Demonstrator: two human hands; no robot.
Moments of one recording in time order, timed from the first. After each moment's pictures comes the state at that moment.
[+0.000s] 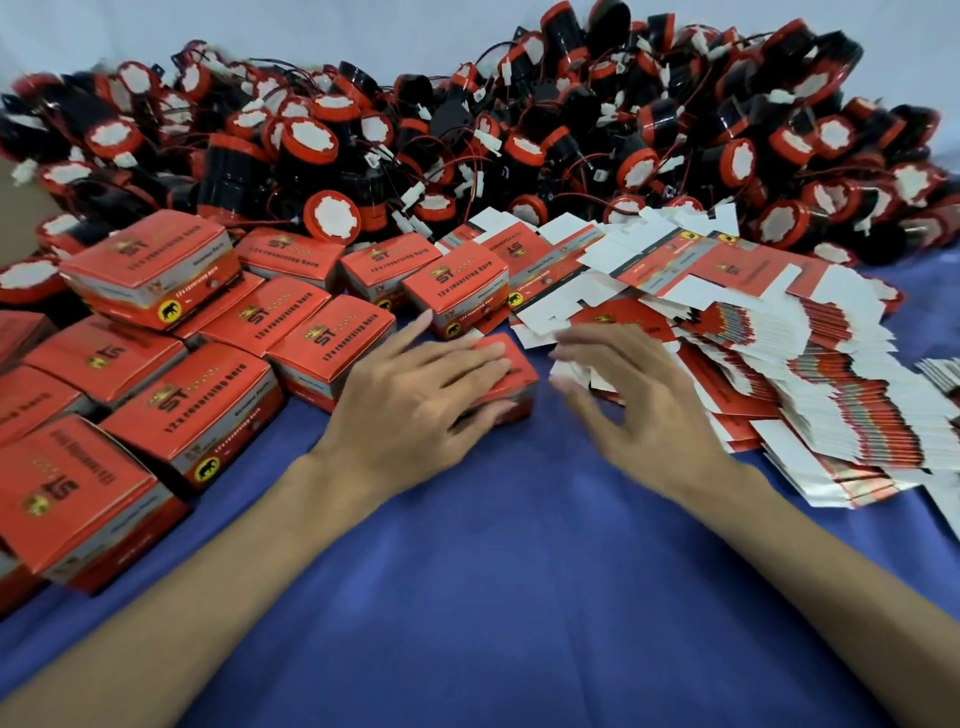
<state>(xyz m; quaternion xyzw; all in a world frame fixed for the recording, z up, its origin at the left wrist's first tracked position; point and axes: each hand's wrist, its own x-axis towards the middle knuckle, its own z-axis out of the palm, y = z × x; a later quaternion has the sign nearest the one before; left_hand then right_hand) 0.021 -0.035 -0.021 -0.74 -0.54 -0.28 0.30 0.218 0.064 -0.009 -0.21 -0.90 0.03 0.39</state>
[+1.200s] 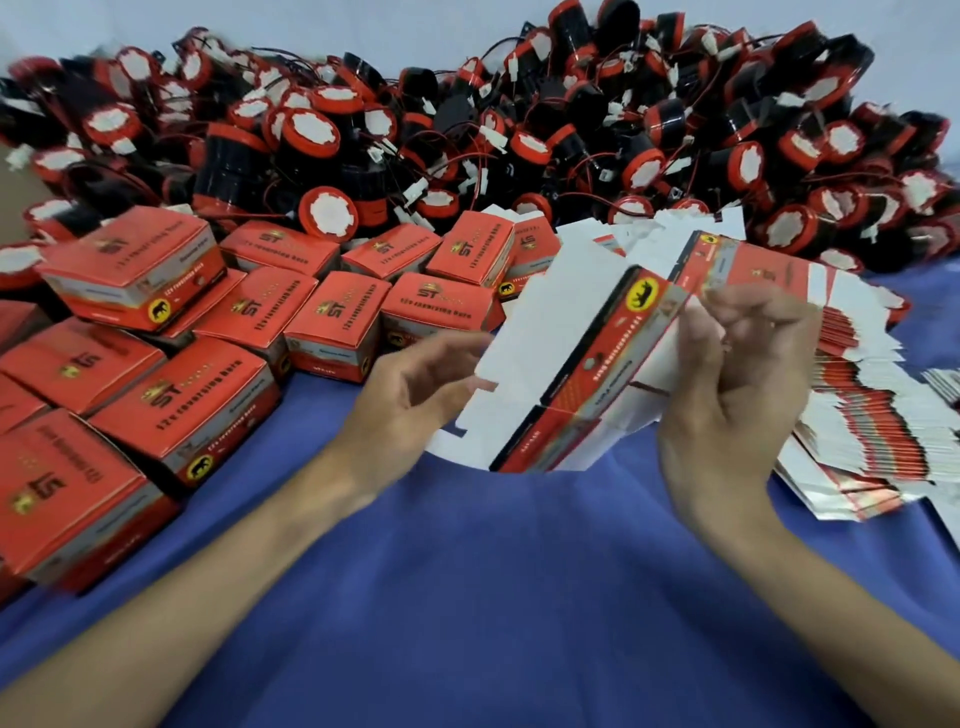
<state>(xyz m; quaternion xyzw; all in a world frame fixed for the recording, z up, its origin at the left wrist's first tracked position) 0.034 -0.043 -0.009 -0.54 -0.49 -0.60 -0.35 0.215 0.039 0.013 -0.23 -0.67 0.21 0.67</state>
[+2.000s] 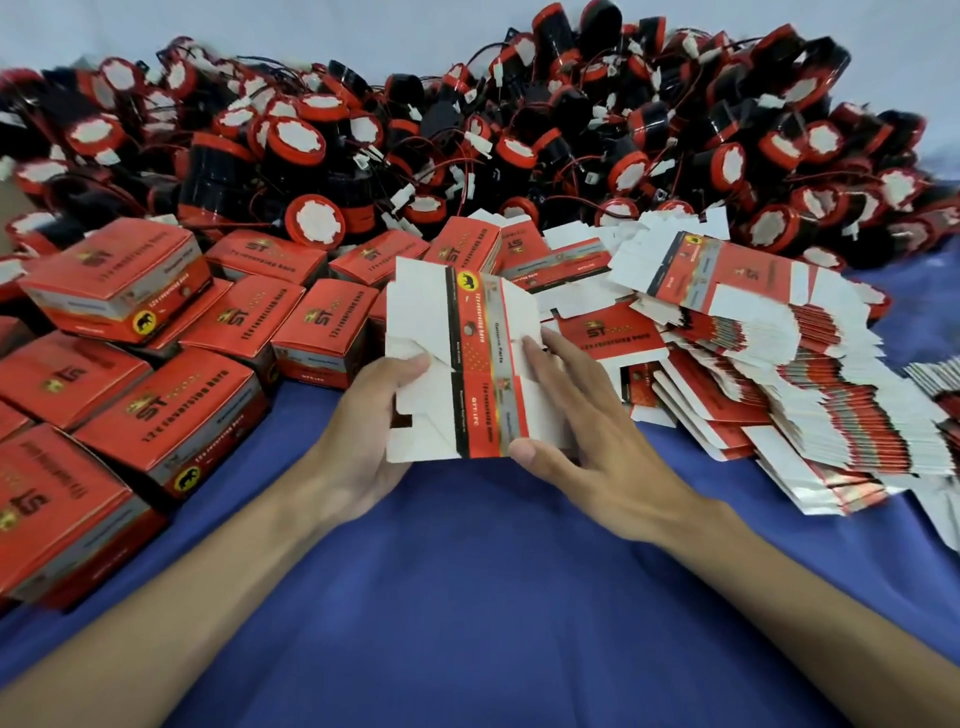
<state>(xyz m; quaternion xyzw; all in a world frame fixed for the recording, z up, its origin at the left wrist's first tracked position) 0.034 -0.044 -0.005 -0.28 -0.42 -0.66 -0.56 0.214 0.039 -0.013 -0.28 -0.90 0.29 0.19</state>
